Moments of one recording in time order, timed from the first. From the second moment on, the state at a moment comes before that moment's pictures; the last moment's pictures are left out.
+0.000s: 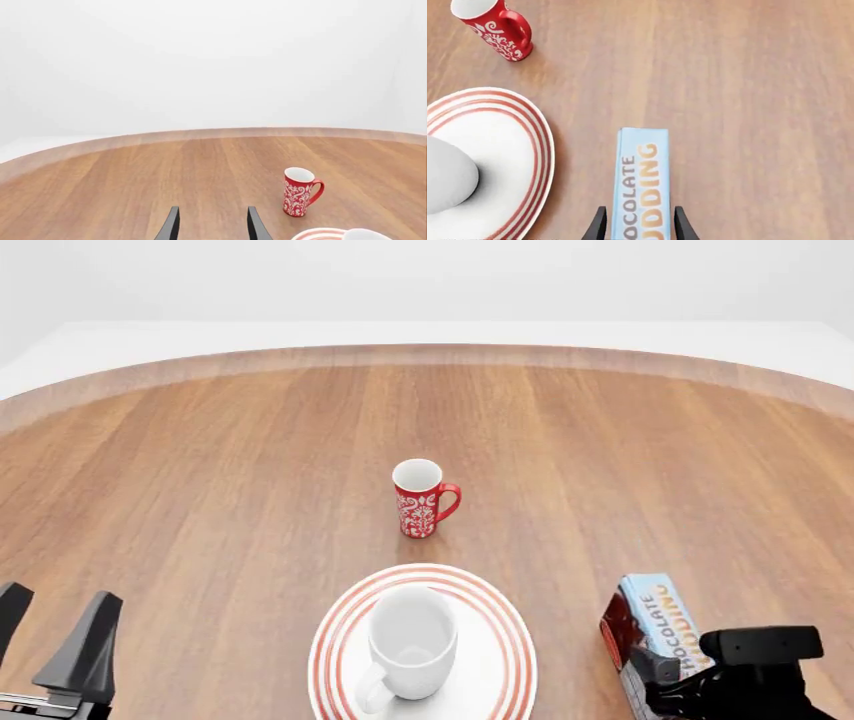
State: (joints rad) left arm -0.12 0.00 0.00 -0.13 -0.02; right arm 0.17 0.82 -0.09 0.01 0.19
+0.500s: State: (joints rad) left arm -0.12 0.00 0.00 -0.14 -0.02; right arm 0.19 0.68 -0.15 0.20 0.20
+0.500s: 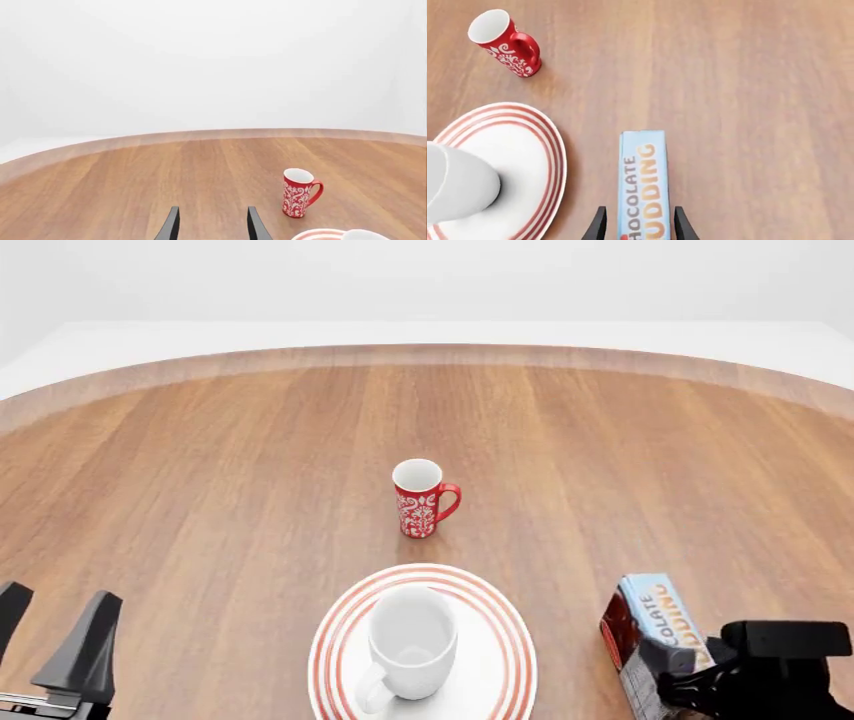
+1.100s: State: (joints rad) left arm -0.12 0.00 0.00 -0.14 -0.03; right arm 0.18 0.46 -0.41 0.48 0.18
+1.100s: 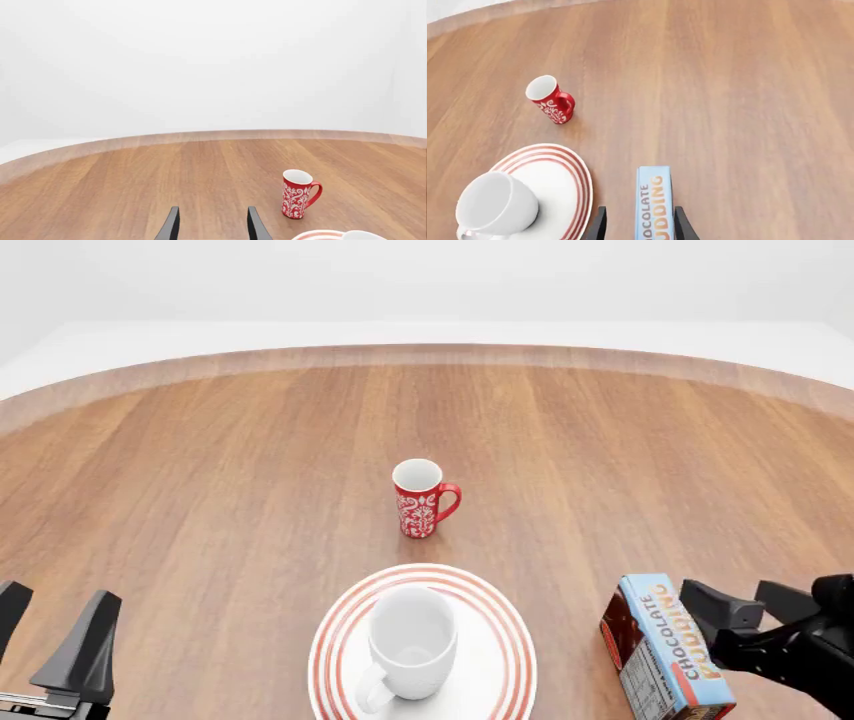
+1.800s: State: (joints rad) left arm -0.12 0.00 0.00 -0.14 -0.02; right arm 0.06 0.19 -0.73 0.63 0.03
